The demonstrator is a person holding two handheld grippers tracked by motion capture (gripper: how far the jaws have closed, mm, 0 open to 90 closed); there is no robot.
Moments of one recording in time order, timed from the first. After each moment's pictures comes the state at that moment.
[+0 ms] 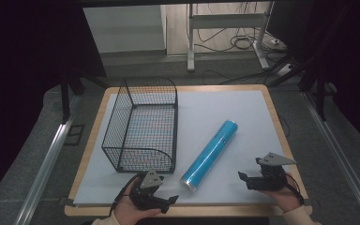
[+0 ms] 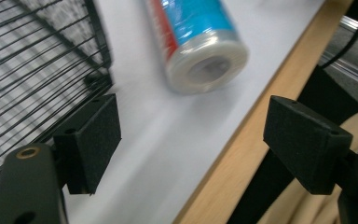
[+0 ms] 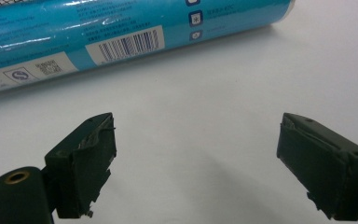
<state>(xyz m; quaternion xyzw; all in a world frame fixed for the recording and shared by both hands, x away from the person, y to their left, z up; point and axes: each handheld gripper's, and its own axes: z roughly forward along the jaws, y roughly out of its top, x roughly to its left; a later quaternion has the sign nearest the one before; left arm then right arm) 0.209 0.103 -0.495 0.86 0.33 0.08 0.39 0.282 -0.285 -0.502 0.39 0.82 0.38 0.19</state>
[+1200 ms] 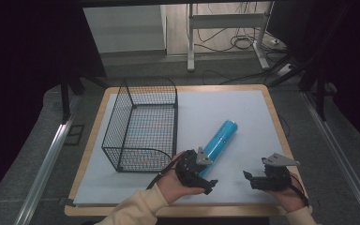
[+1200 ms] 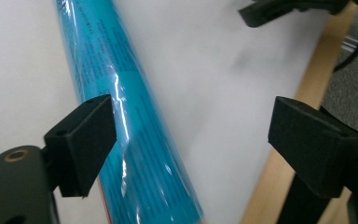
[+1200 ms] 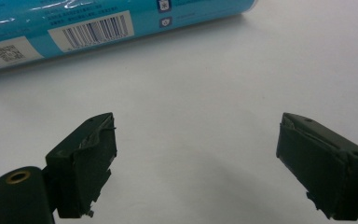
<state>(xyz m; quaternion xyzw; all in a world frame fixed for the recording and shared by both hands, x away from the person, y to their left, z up) 0.275 -0.012 -0.456 0.89 0.28 0.09 0.35 0.282 -0.296 -0.504 0.40 0.81 0.36 0.22</state>
